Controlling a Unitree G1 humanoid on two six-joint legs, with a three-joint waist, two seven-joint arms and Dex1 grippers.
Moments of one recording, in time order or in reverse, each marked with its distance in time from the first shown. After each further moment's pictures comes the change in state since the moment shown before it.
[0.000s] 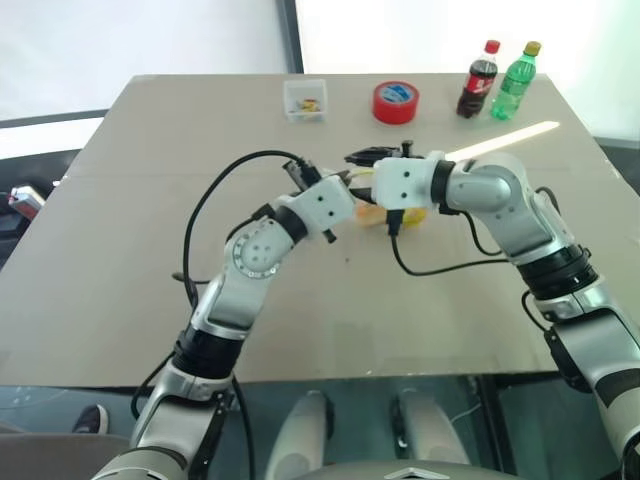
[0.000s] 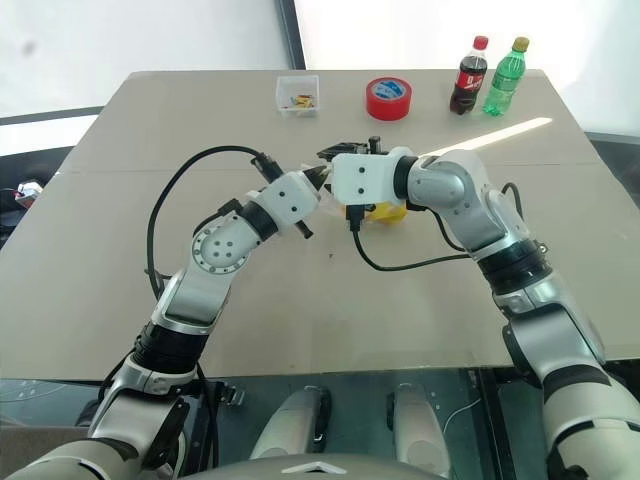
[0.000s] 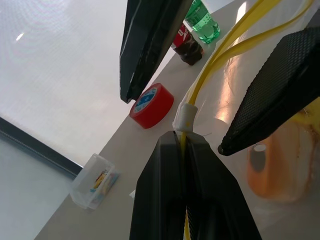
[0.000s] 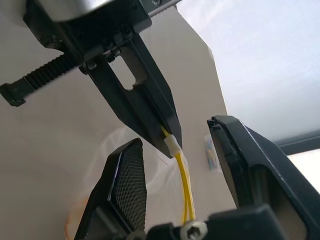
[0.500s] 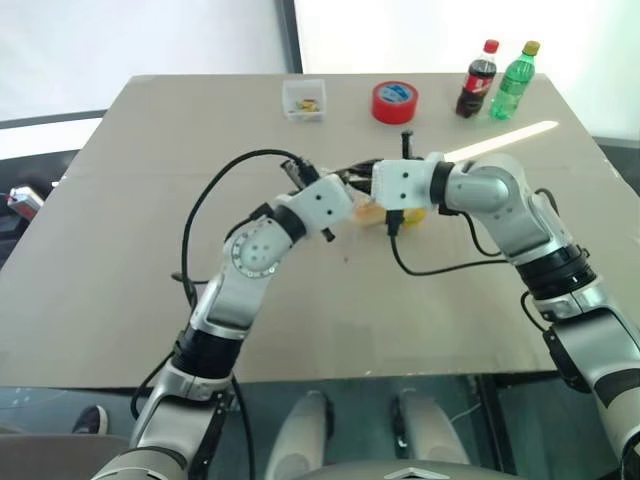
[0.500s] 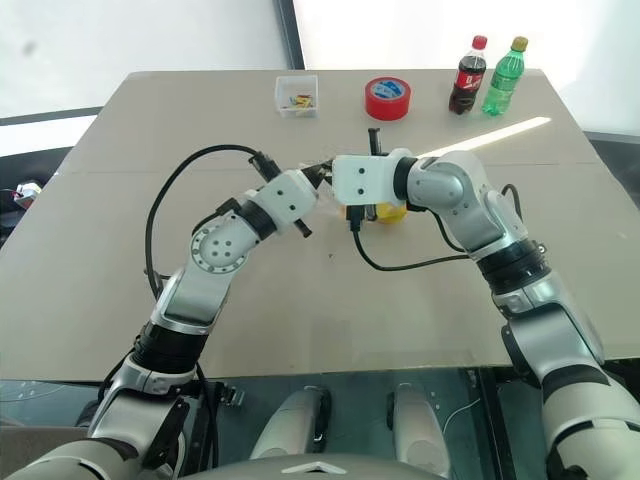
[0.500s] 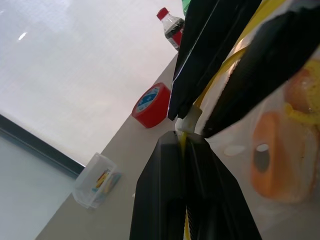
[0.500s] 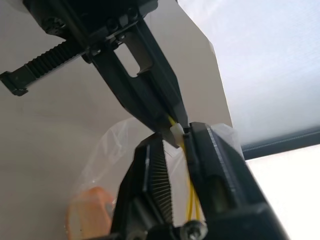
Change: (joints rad) left arm 0.000 0.001 0.007 0.000 0.000 0.001 0.002; right arm 0.000 0.004 0.000 0.016 -0.012 -0.001 0.002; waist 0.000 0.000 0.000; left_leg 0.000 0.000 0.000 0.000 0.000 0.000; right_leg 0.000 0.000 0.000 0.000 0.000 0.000
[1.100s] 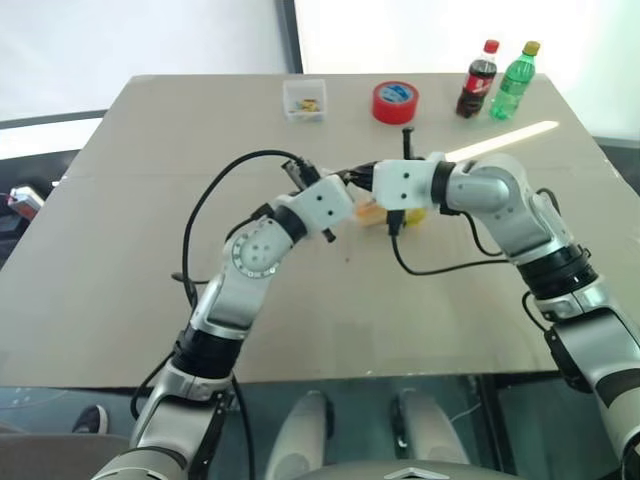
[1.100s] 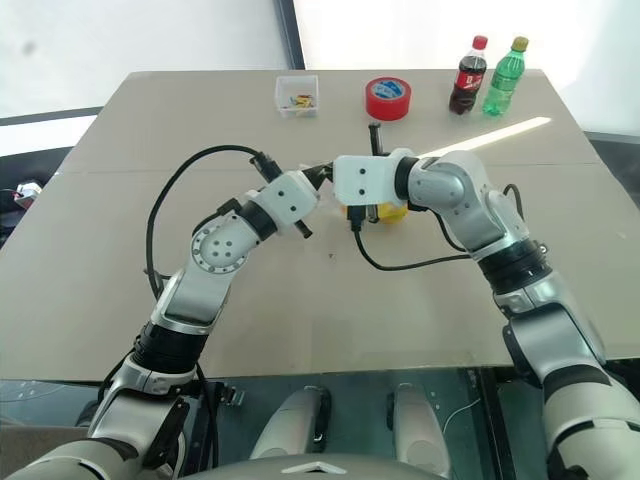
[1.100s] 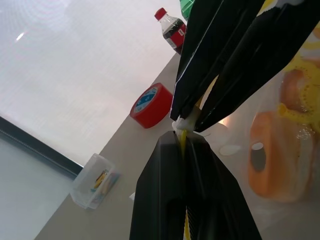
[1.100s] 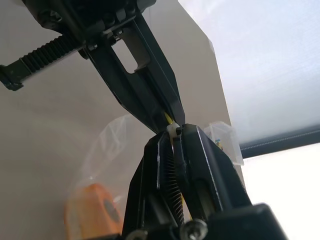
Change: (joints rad) left arm 0.001 0.000 -0.006 0.000 0.000 -0.001 -0.002; right arm 0.001 -0.024 0.000 -0.002 -0.009 0.002 -0.004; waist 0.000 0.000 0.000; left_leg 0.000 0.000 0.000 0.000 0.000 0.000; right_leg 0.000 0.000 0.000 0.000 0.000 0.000
